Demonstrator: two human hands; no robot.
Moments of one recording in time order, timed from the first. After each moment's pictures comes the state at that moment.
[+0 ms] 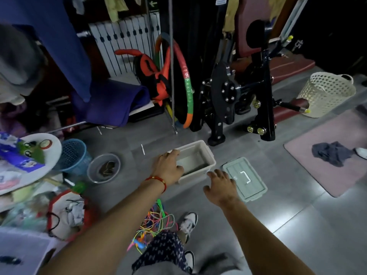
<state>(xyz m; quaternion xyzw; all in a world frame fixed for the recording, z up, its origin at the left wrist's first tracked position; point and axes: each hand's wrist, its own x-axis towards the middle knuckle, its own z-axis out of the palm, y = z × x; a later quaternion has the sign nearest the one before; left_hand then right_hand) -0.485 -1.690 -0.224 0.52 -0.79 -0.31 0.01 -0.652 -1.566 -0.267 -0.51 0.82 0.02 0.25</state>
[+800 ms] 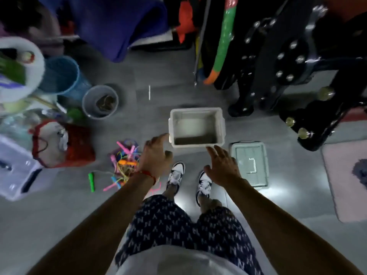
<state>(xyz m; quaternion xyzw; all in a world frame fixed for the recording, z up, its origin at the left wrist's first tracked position) -0.591 -1.783 -0.363 0.69 -0.63 -0.34 0.06 -0.816 -1.745 -0.399 -0.64 0.68 0.15 0.33</state>
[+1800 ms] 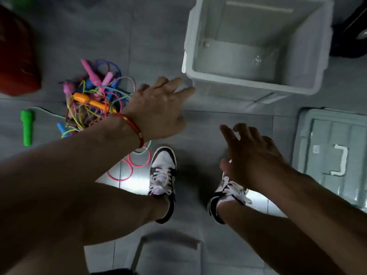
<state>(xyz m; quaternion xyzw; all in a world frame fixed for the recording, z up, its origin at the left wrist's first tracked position) -0.567 -1.730 -0.805 0.58 -0.78 -0.22 -0.10 -0.799 -1.678 -0.803 -0.75 0.54 0.25 0.28</state>
